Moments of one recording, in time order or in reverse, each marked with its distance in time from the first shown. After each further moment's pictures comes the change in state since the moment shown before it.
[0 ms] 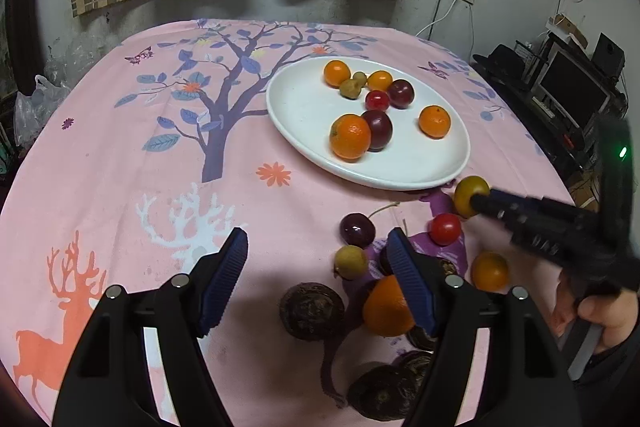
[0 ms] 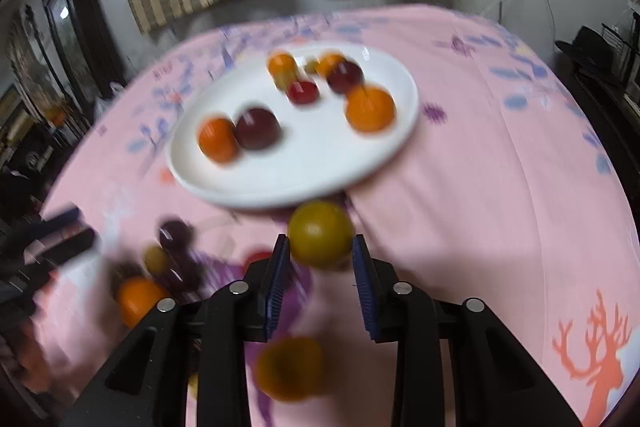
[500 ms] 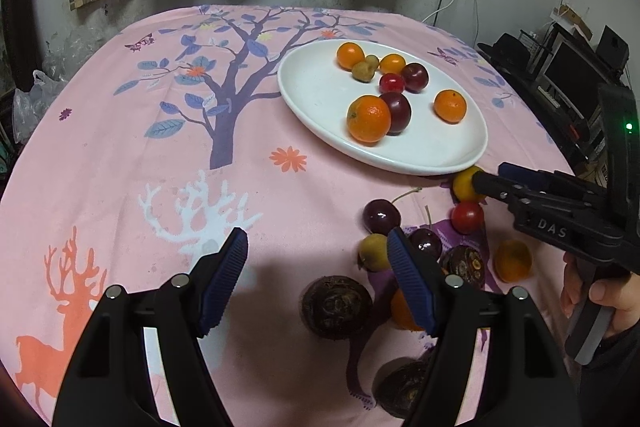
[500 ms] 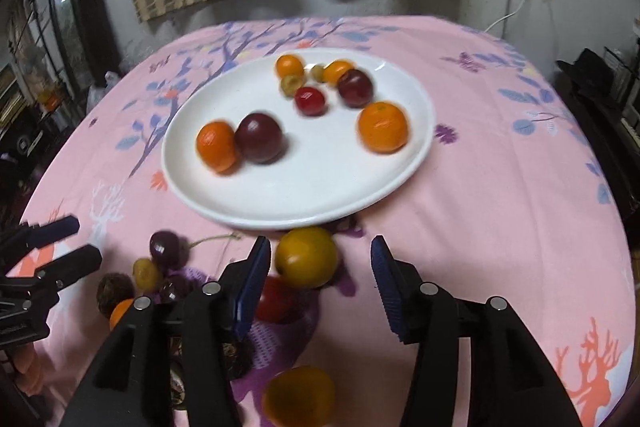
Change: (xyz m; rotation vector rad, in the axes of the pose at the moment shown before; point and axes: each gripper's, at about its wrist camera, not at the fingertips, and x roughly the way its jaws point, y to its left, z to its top) left arm 0.012 0.012 -0.006 0.016 0.039 0.006; right arm 0.018 0.017 0.005 -0.070 0.020 -0.053
